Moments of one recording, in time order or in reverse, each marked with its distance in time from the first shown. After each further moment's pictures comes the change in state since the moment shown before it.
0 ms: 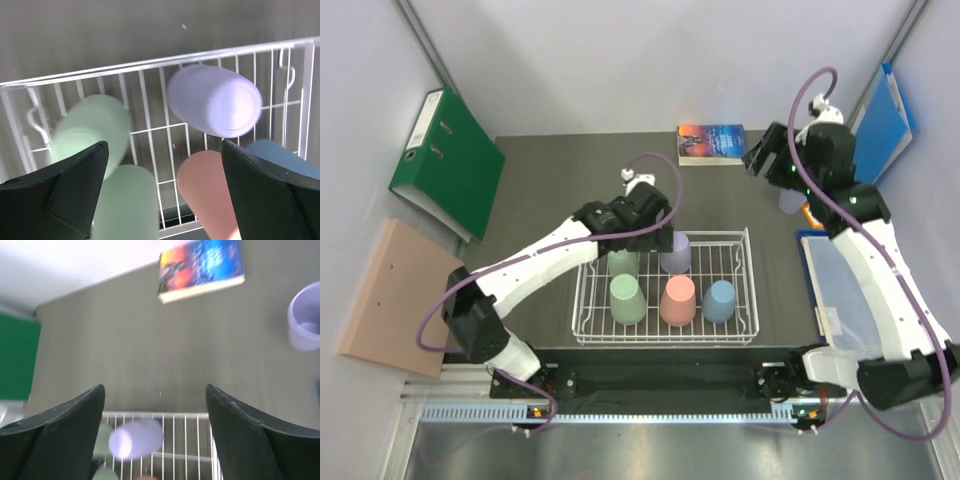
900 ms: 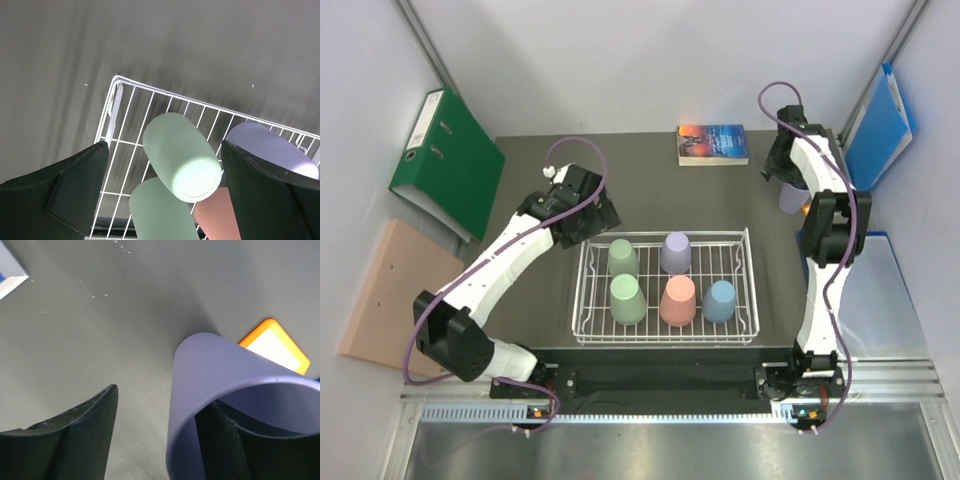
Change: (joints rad) left arm 0.324 -0.133 -0.102 -0.072 0.039 -0.157; right arm -0.236 1.004 0.589 -0.307 0.200 -0.031
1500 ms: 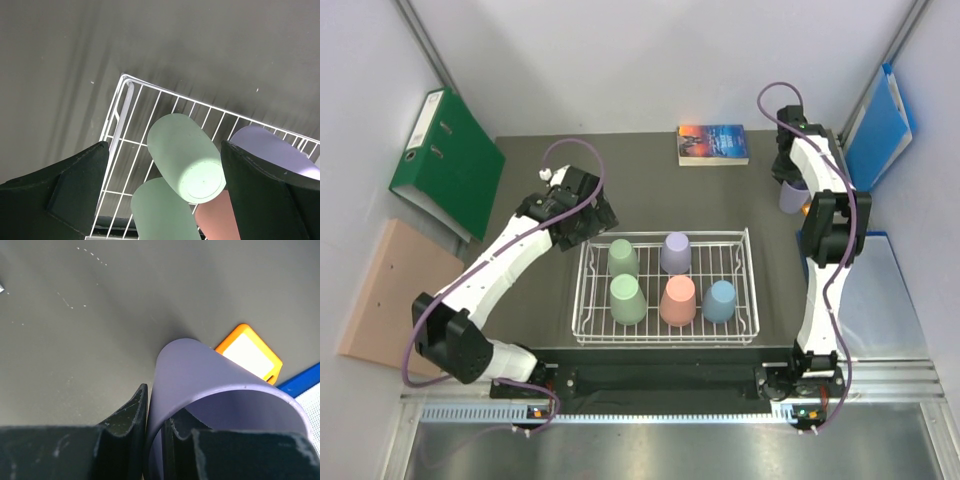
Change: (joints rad) left arm 0.007 -0.019 -0.018 -0.010 -0.019 -0.026; right arm 0.000 0.001 0.001 -0.003 0.081 -0.014
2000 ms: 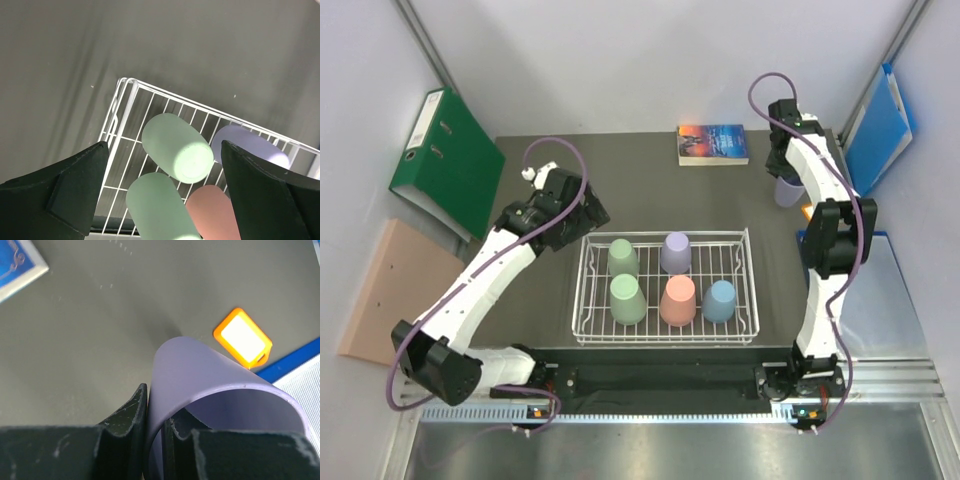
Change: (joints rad) left arm 0.006 -0.135 -0.006 -0.007 -0.018 -0.022; right arm 0.078 -0.165 -0.096 -0.005 0.050 0.006
